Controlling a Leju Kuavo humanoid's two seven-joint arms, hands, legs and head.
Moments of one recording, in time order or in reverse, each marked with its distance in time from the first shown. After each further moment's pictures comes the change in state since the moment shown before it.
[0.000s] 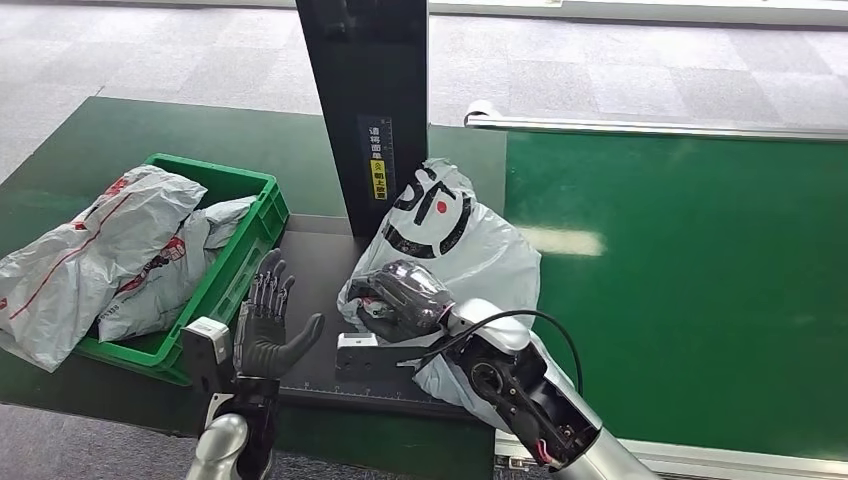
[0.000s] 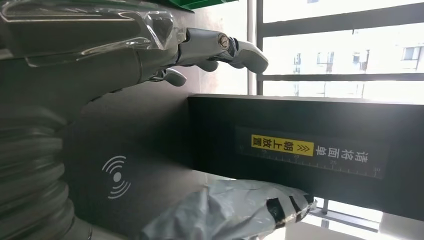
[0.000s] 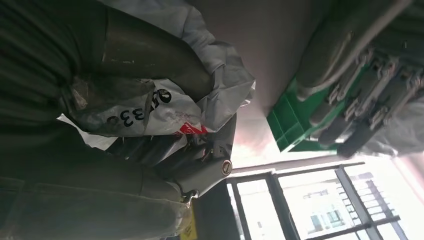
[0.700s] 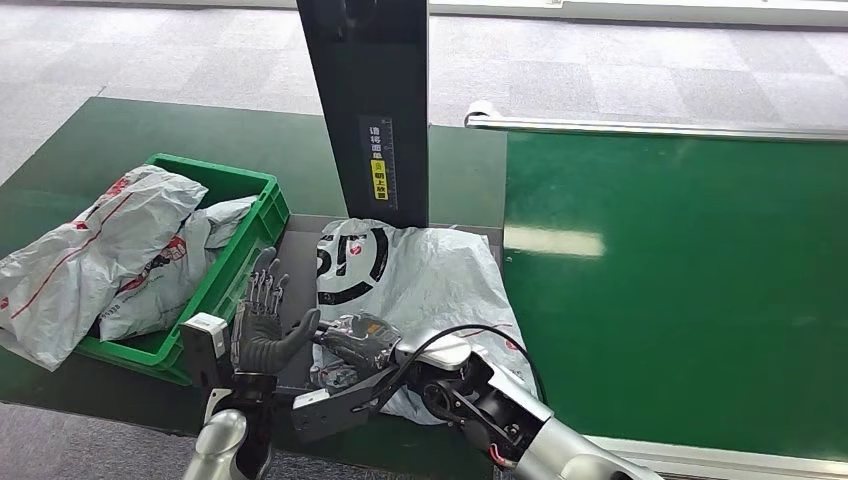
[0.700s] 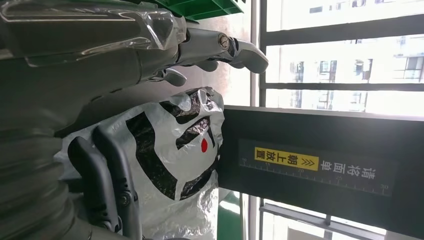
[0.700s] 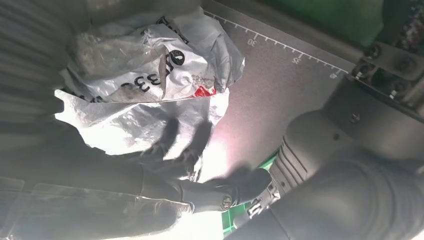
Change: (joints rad) left arm -0.017 0.010 0.007 0.028 0.014 0.026 -0.003; right arm -0.086 0.092 0.233 0.300 -0.049 0.002 -0.068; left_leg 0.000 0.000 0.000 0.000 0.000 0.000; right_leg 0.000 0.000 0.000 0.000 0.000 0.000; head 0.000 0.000
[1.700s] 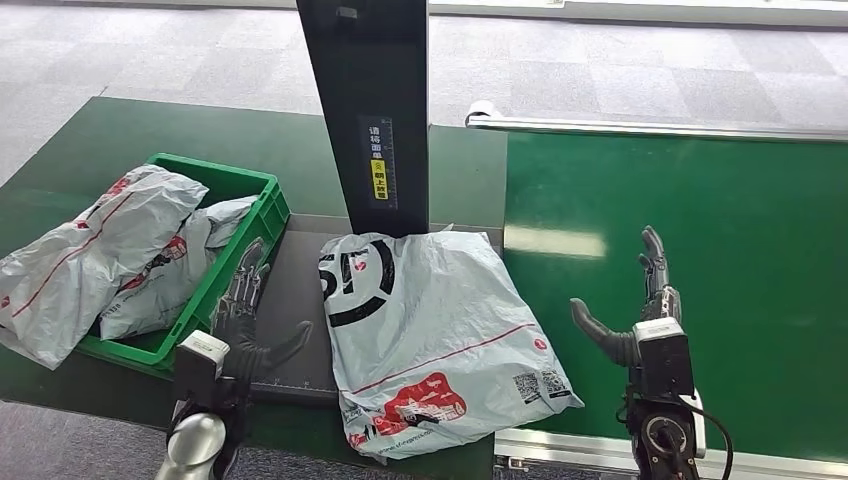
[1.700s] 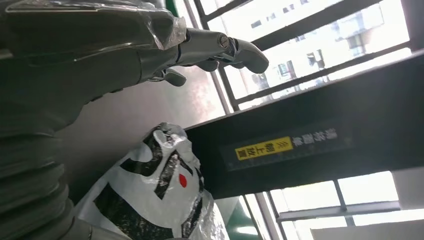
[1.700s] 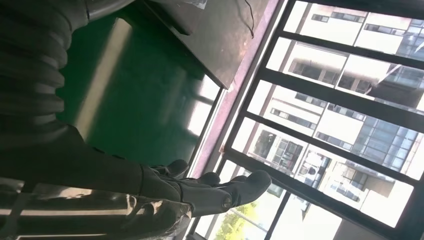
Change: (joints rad) left arm 0.033 0.078 0.007 -0.146 -0.274 -0.017 -0.055; right arm 0.540 -0.173 -1.028 -0.544 -0.407 -0.320 -0.239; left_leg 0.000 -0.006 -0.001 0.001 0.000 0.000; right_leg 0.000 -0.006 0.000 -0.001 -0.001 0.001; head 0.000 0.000
